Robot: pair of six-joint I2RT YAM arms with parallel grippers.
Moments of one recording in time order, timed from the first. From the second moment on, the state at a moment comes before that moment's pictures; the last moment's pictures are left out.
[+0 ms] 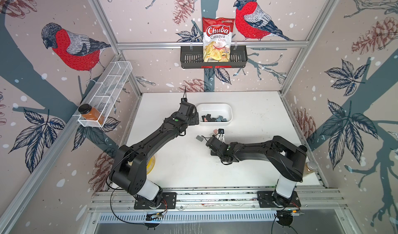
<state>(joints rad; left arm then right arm) -0.49 1.52 1.13 -0.38 -0.29 -0.40 1.06 1.80 0.93 -0.19 0.43 0.89</state>
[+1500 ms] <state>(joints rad) -0.49 1.63 1.17 -0.41 -0.29 -0.42 0.60 1.89 1.41 -0.35 0.17 0.57</state>
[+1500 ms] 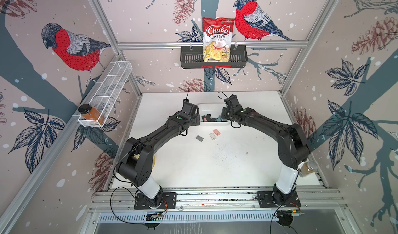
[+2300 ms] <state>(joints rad) -0.55 1.55 1.04 -0.49 -0.21 -0.60 0.58 2.05 1.51 -0.35 0.12 0.55</state>
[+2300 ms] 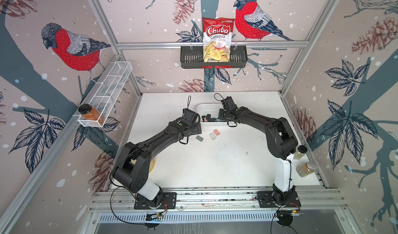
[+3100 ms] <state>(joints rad) -0.72 1.51 0.86 -0.41 -0.20 -0.99 0.58 1.40 0.96 -0.17 0.20 0.58</state>
